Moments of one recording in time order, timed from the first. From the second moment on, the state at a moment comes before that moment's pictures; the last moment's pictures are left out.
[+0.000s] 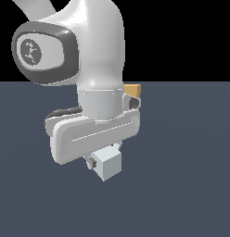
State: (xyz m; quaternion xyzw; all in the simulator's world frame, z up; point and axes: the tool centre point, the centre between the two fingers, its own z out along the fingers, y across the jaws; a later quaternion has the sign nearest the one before) arm -0.027 -0.066 0.024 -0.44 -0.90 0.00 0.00
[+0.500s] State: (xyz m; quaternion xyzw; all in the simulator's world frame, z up) arm -0.027 -0.066 0.024 -0.44 -0.90 0.00 0.00
